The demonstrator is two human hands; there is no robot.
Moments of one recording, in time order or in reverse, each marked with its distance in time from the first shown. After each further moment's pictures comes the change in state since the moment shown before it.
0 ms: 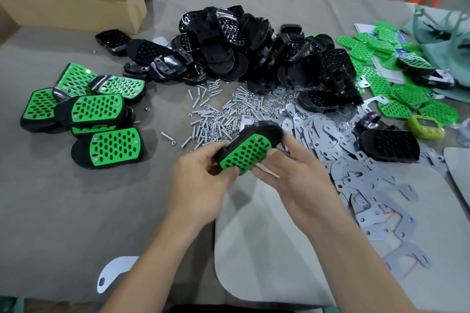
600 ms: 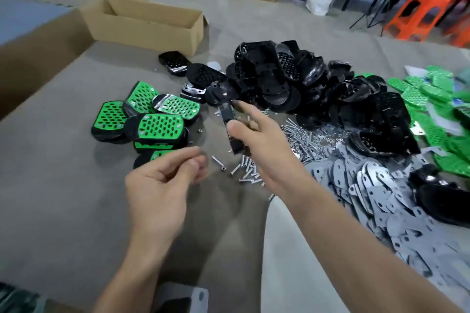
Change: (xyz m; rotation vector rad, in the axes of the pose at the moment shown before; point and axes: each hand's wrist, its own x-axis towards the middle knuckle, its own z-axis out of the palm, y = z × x) left_hand 0.016 -0.003 -0.105 -0.340 0.462 0.086; right_hand 0.097 0.000 0.134 -0.364 -0.255 -0.160
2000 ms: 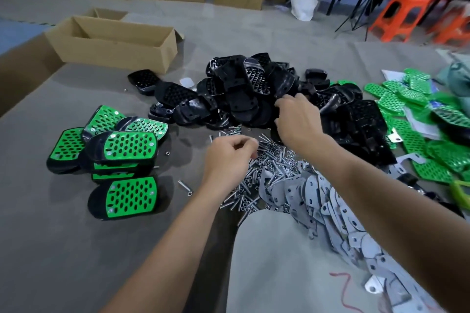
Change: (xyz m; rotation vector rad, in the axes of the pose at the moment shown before) left_hand 0.055 -0.038 0.163 0.472 -0.417 -0.088; right_hand 0.107 -0.010 -0.157 -1.704 0.325 -0.261
